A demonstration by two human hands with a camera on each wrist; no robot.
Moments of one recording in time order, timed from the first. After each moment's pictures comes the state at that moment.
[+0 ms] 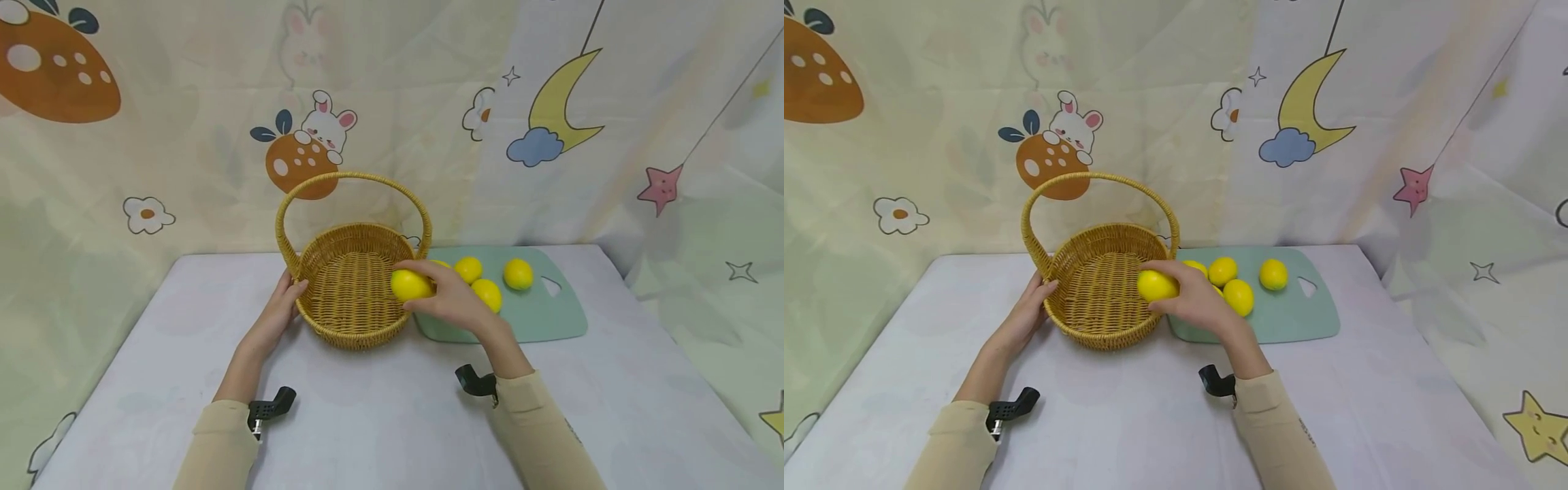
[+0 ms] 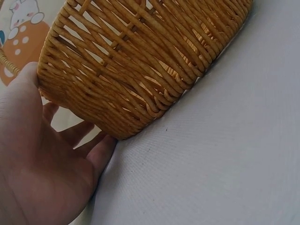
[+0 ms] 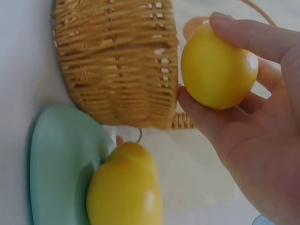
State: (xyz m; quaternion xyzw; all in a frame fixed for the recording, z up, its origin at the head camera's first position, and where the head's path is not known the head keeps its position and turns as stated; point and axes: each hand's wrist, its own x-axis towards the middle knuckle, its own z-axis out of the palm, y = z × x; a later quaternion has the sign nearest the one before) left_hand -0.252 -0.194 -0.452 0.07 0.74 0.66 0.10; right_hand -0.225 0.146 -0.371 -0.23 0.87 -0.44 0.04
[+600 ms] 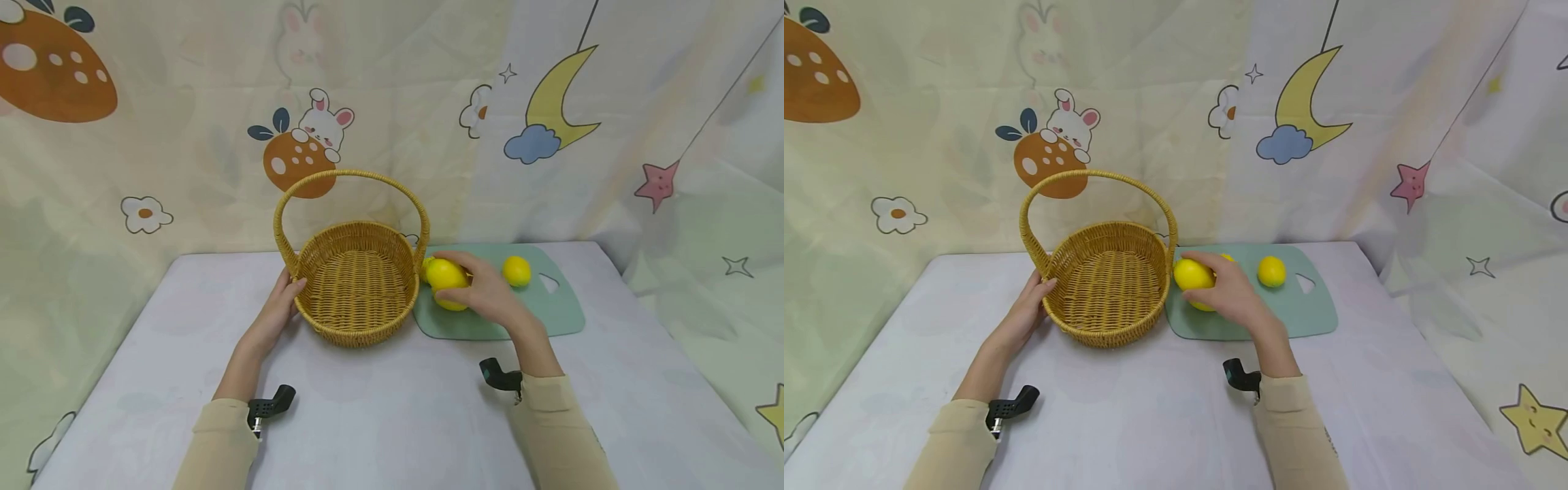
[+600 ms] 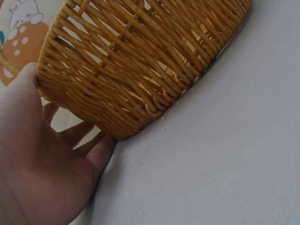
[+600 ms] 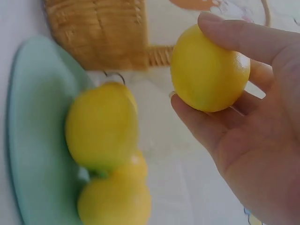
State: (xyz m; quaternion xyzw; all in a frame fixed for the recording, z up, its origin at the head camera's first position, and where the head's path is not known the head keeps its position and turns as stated) left_hand -0.241 -0.190 -0.433 0.06 0.74 0.66 0.11; right_hand -0.221 0.196 -0.365 -0.15 0.89 -0.42 0.02
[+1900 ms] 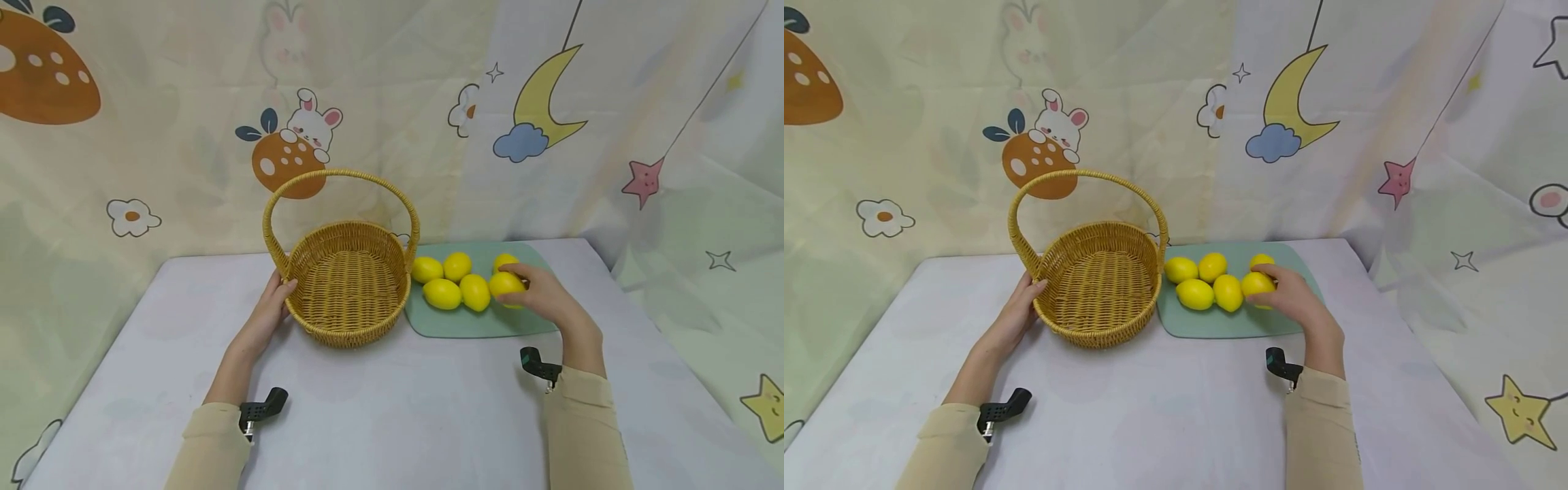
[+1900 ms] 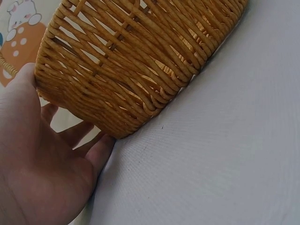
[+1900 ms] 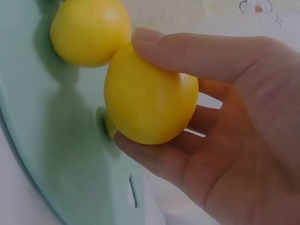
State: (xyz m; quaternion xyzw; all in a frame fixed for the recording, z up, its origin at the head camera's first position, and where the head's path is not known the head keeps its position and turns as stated) left_hand -0.252 -0.193 -0.453 0.07 0.75 0.65 0.10; right_hand -0.218 0.305 -0.380 -0.04 0.94 -0.33 0.07
